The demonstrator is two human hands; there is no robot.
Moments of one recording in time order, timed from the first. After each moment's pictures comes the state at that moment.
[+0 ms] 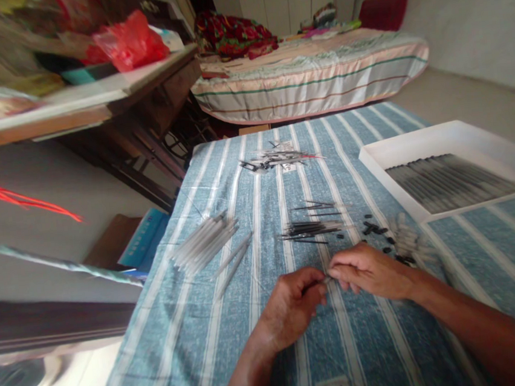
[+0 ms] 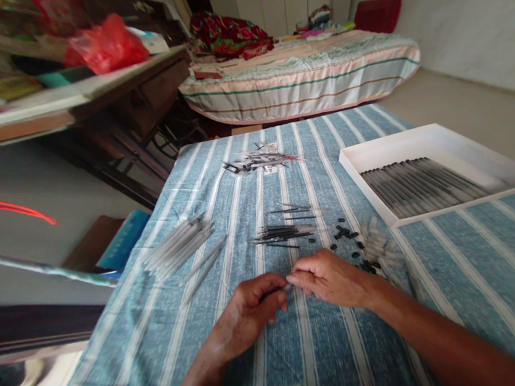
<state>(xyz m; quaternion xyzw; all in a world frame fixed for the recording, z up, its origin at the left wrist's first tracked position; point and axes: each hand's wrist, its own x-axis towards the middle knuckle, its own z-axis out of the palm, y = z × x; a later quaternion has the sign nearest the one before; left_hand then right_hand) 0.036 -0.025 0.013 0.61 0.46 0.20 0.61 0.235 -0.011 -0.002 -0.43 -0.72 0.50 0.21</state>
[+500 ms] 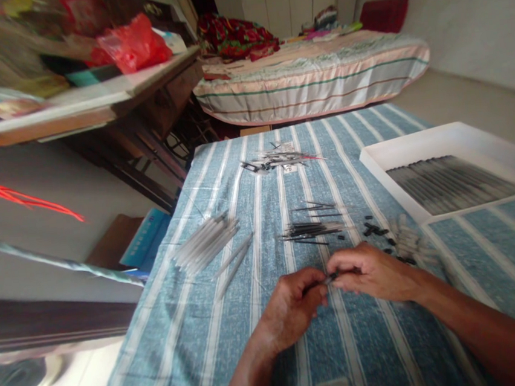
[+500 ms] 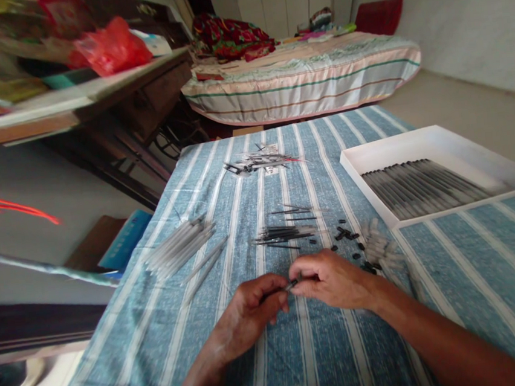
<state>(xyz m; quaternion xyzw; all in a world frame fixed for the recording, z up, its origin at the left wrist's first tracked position) 0.037 -0.025 0.018 0.61 0.46 0.20 0.61 0.234 -0.012 -0.001 -0.42 -0.74 0.48 0.22</state>
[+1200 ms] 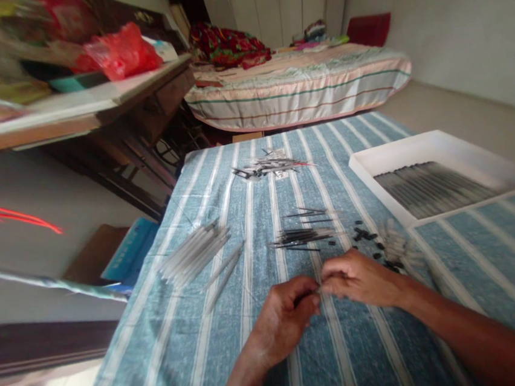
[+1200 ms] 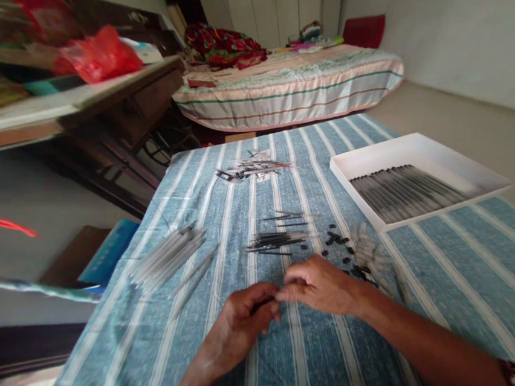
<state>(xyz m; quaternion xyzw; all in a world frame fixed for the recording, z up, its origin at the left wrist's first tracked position) 0.036 -0.023 0.013 0.64 0.46 0.19 0.59 0.228 -0.012 -0.003 -0.45 -0.72 0.47 0.22</state>
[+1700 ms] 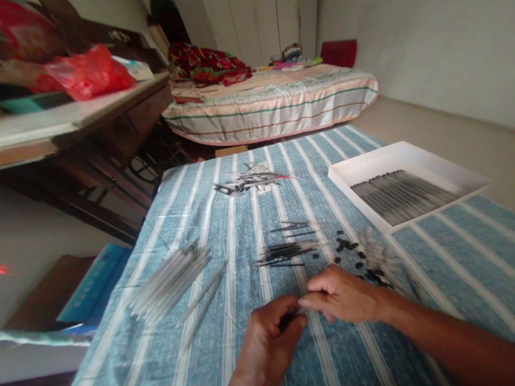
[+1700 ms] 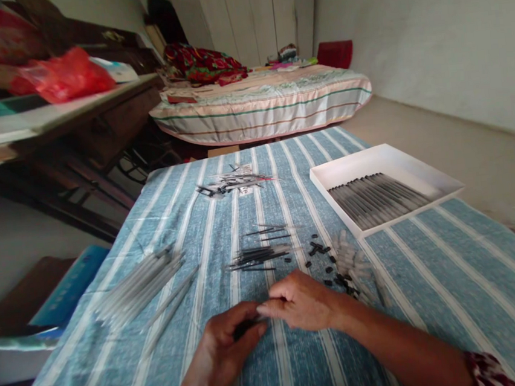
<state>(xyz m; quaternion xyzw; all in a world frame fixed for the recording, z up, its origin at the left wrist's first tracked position) 0.039 -0.022 0.013 0.69 0.47 0.25 0.49 0.222 -0.009 -0.003 -0.48 -0.70 0.49 0.20</state>
